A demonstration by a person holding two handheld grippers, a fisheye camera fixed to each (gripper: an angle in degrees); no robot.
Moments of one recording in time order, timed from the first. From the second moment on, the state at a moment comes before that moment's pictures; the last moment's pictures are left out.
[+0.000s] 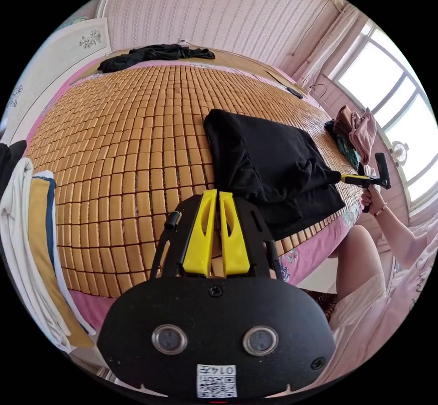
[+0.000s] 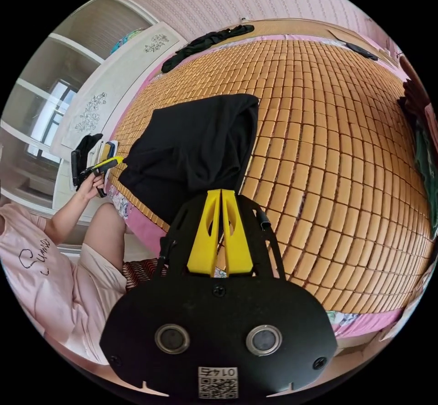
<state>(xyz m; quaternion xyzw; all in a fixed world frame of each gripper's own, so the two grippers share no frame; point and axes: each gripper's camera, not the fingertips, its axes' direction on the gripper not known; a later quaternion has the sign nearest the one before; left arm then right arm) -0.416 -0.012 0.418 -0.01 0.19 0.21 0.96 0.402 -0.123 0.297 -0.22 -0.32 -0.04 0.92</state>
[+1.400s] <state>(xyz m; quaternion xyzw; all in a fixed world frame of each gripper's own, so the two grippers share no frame) -0.202 0.192 0.436 -0.01 0.22 0.44 0.87 0.115 -0.192 0.404 -0.32 -0.22 -0.38 0.84</state>
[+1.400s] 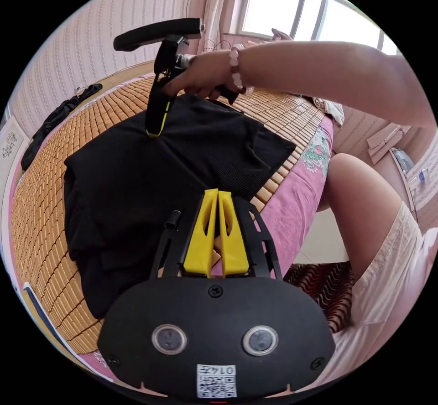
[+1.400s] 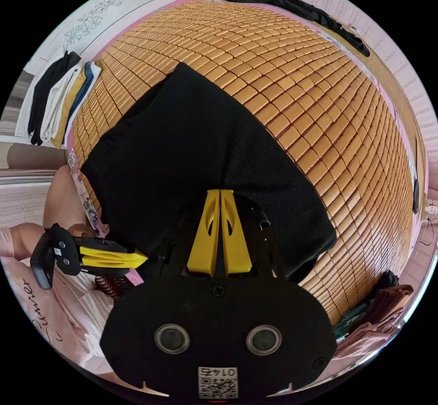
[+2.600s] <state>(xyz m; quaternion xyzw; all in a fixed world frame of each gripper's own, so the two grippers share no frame) -0.068 0.258 0.411 0.01 0.23 0.54 0.81 0.460 0.007 0.369 -0.19 -0.47 0.14 0.85</state>
